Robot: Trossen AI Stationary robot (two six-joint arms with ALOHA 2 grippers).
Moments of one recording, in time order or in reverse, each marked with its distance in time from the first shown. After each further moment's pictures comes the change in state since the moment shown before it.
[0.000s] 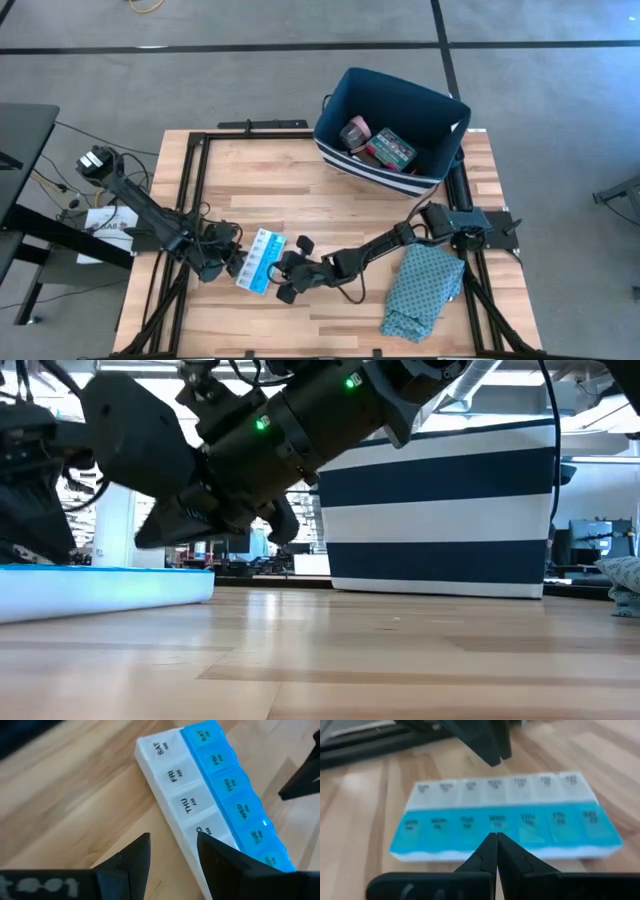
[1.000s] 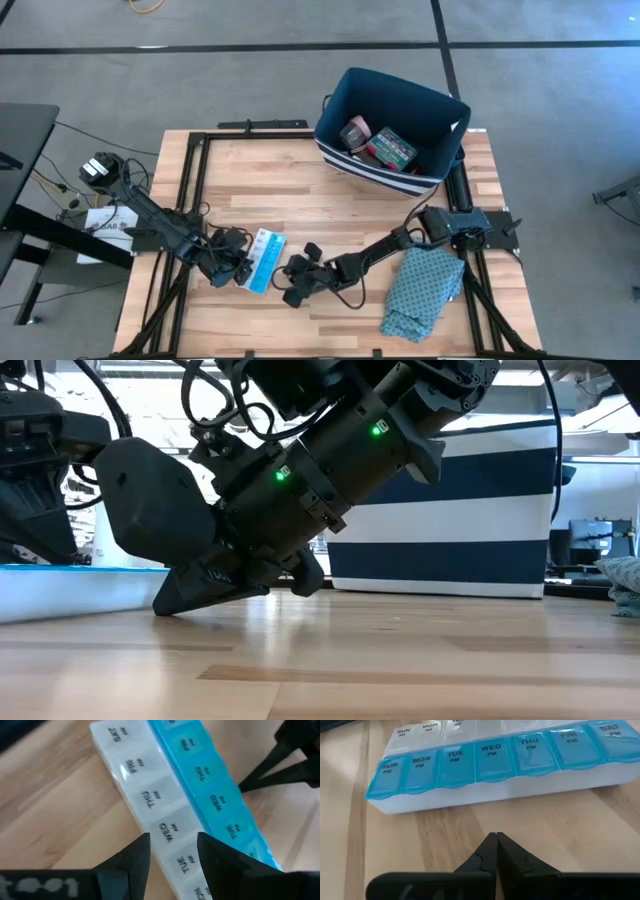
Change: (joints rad) left arm 0.048 0.163 0.090 0.074 0.091 0.075; right arm 0.015 0.045 -0.048 -0.060 -0.033 0.171
